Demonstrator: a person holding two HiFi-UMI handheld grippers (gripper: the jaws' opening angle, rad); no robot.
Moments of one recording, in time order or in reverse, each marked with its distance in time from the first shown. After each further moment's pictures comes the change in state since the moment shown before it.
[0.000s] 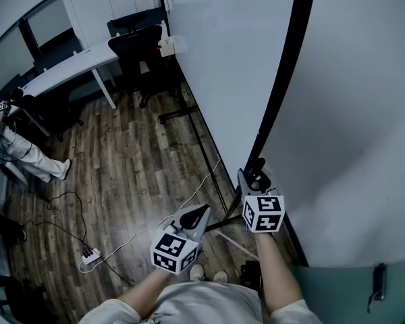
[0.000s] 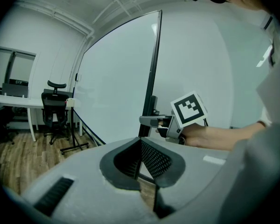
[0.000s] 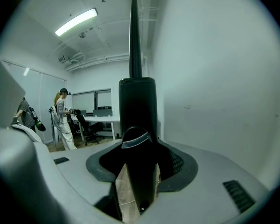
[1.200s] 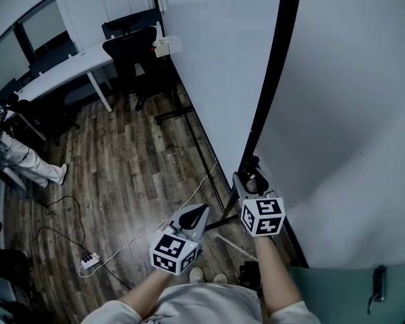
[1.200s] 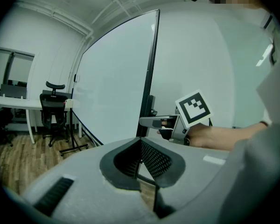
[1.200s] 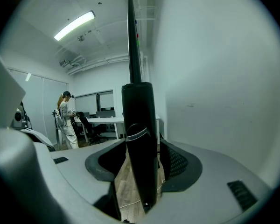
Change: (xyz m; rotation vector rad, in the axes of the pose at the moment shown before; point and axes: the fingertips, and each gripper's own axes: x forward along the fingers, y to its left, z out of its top) left arm 0.016 0.009 0.003 0.012 -0.013 -0.005; right arm 0.007 0.004 -0.001 0.029 -0.001 0.044
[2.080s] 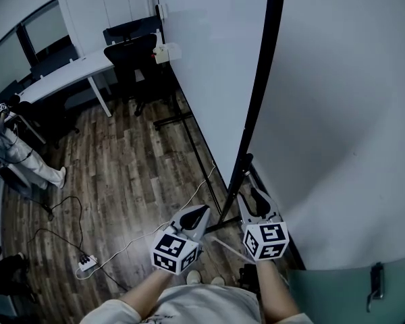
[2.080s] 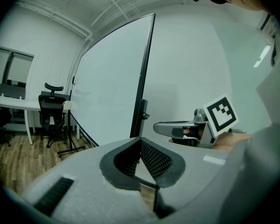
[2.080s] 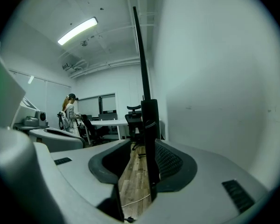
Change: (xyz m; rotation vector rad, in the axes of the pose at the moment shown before) left arm -0.011 -0.024 0.010 0.003 -0.028 -0.018; right arm -0.079 0.019 -0.005 0.013 -0.032 0.016
